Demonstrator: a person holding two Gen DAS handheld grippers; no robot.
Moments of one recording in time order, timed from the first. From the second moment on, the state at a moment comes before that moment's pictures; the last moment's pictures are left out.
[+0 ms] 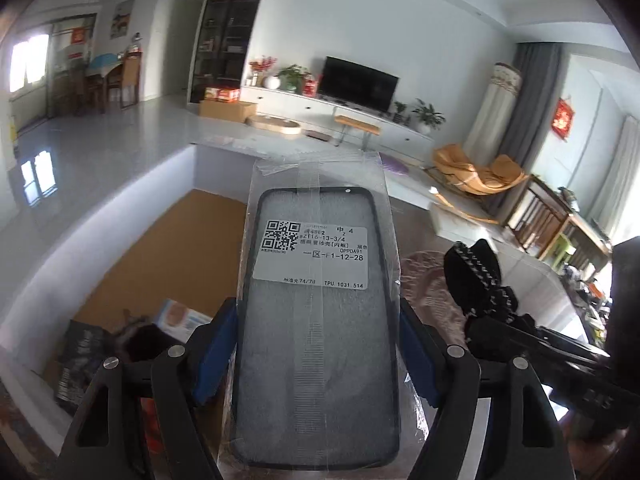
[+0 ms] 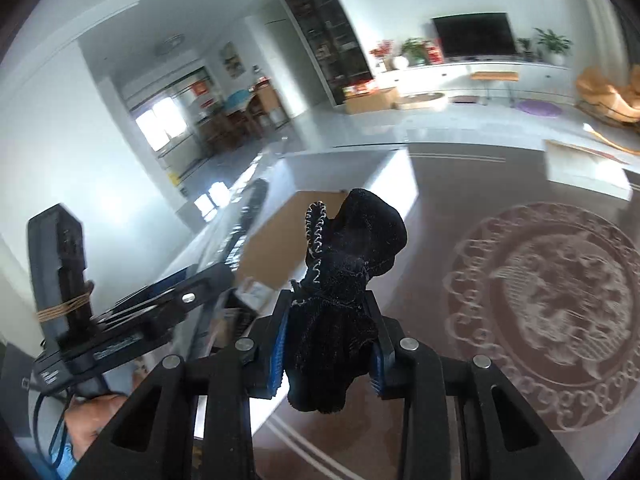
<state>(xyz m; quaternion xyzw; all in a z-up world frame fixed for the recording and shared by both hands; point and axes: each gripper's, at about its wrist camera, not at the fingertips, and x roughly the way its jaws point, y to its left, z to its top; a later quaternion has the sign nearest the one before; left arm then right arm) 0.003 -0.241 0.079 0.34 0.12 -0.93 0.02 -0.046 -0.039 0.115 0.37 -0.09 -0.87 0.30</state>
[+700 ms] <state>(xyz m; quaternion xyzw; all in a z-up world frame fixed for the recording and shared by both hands) -0.026 -0.336 0.026 0.46 -0.03 -0.86 0.24 -0.082 -0.172 0.093 0.47 0.00 -0.82 0.33</state>
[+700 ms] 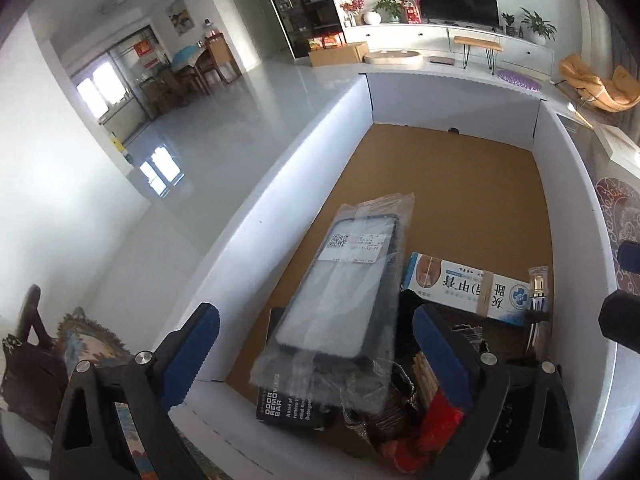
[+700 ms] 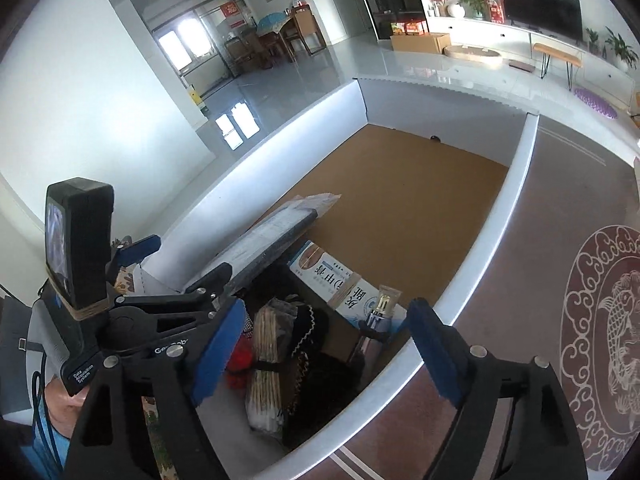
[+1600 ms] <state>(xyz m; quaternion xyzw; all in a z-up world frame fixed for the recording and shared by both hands) 0.025 -0.320 0.032 0.41 0.02 -0.88 0.24 -0.083 -0.180 0.097 0.45 0.07 -0.84 0.29</state>
